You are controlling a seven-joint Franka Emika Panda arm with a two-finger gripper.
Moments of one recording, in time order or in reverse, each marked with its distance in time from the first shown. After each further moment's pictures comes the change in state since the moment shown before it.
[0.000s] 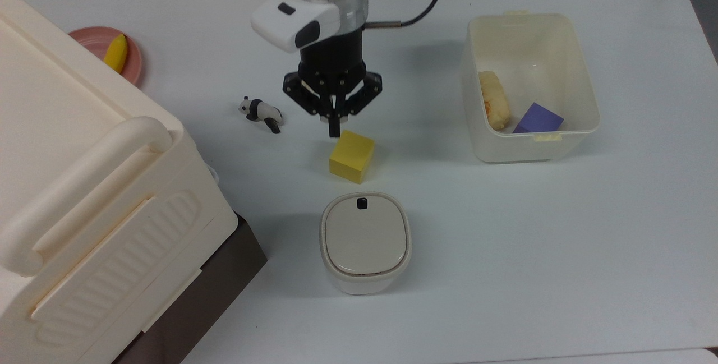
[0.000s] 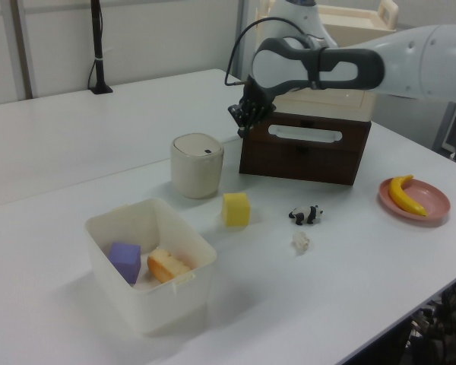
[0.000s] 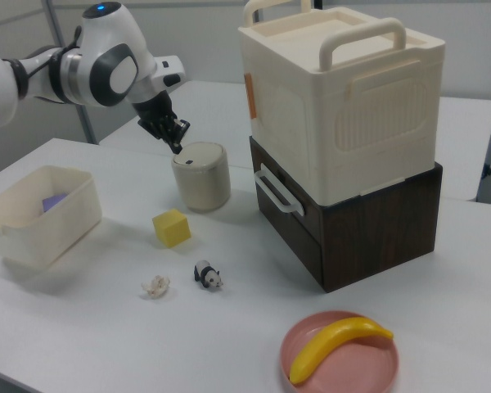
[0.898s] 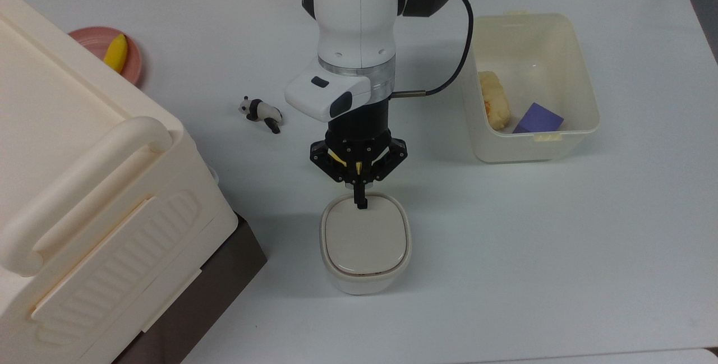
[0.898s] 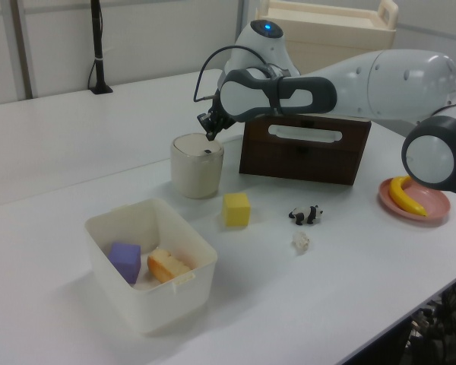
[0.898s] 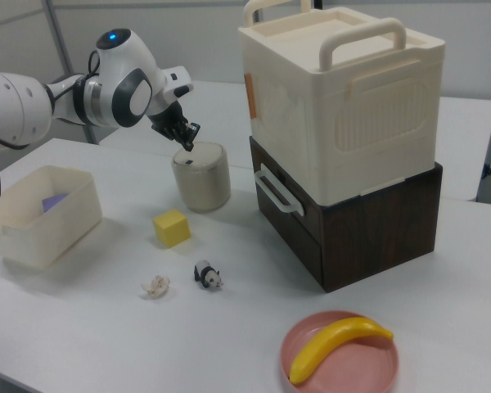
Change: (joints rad) arm 0.011 0.217 0.020 0.151 0.000 0.206 -0.005
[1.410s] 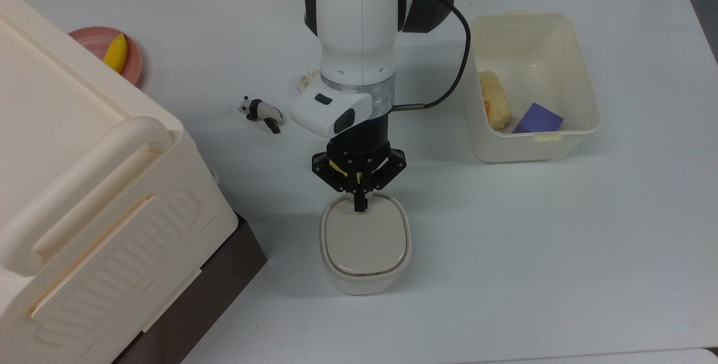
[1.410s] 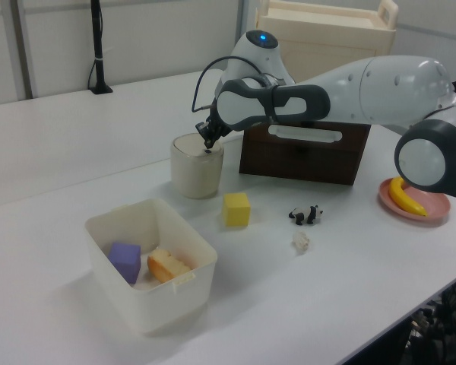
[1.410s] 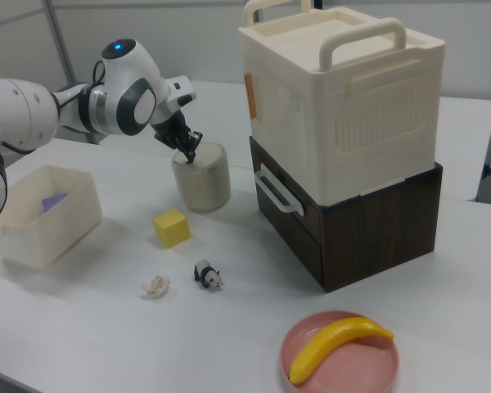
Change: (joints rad) arm 0.000 0.036 0.000 0.001 -0.001 0.010 -0.028
